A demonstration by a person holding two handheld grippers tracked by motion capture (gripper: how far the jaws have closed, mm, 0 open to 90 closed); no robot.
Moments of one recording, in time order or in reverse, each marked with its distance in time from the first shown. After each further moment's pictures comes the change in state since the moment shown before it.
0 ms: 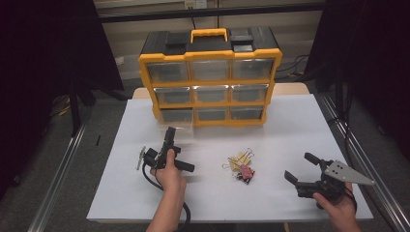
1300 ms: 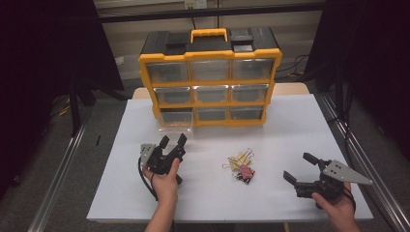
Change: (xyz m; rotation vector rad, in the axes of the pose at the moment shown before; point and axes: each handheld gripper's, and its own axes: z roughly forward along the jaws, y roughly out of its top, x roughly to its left) left arm -0.010 0.015 -0.013 0.252 -0.075 0.630; right arm 0.001 0.000 0.002 0.009 0.011 -0.006
